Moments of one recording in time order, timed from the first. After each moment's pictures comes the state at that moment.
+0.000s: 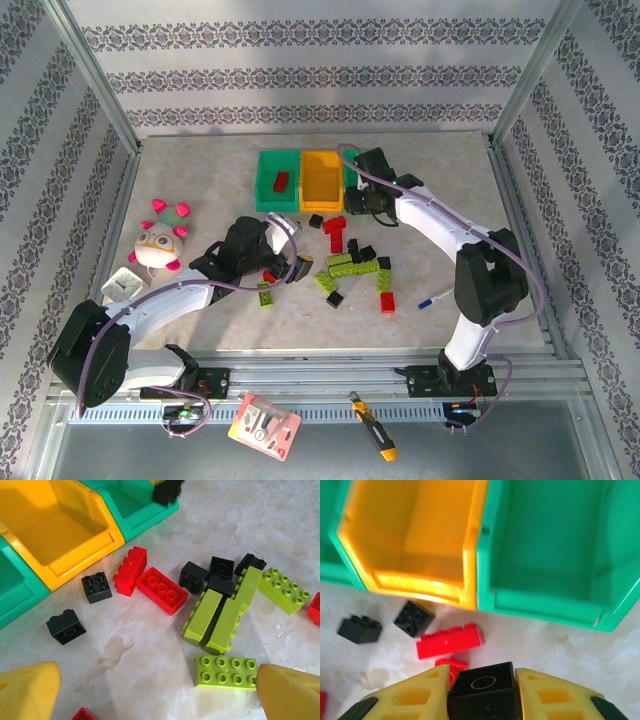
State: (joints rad) left arm -0.58 1.27 0.68 0.03 0.18 0.08; right arm 0.43 1.76 1.41 -0.57 0.01 0.35
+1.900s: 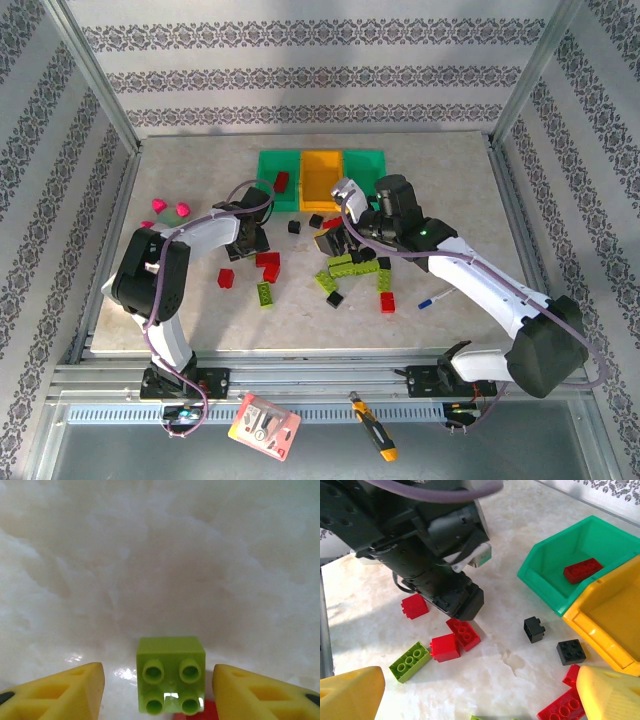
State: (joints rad) left arm -0.36 1.80 1.14 -0.68 -0.16 -0.75; right arm 0.55 1.31 1.01 -0.23 -0.48 -0.09
